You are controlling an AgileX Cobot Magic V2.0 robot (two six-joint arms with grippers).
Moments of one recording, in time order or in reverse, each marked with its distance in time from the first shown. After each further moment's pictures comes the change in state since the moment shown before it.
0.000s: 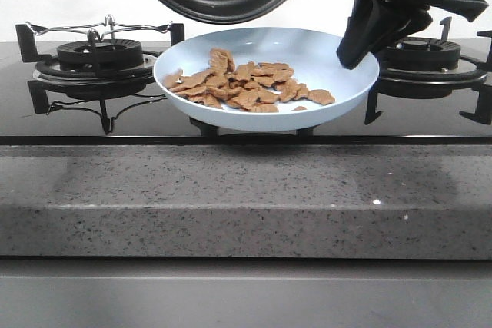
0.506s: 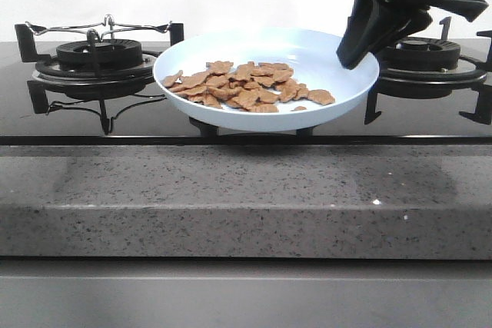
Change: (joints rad) left arm 0.000 0.000 0.000 -0.206 -0.469 -0.444; right arm 0.000 0.000 0.000 0.000 0.000 0.000
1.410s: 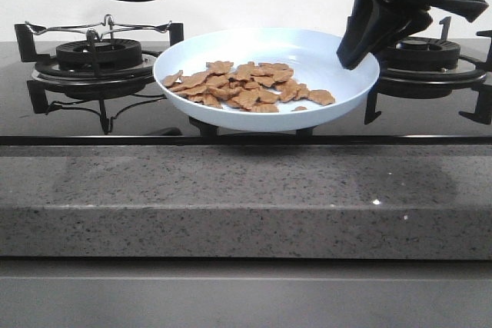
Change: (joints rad) left arm 0.407 0.423 -0.153 -0.063 0.214 -0.672; right arm 0.000 0.000 0.000 0.000 0.002 0.000
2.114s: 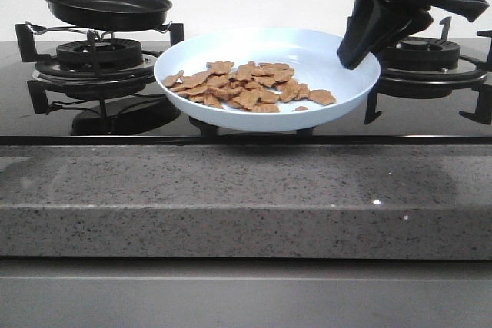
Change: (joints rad) left arm 0.035 0.167 -0.046 -0.010 0.040 -0.053; right arm 0.000 0.000 0.000 0.000 0.000 0.000
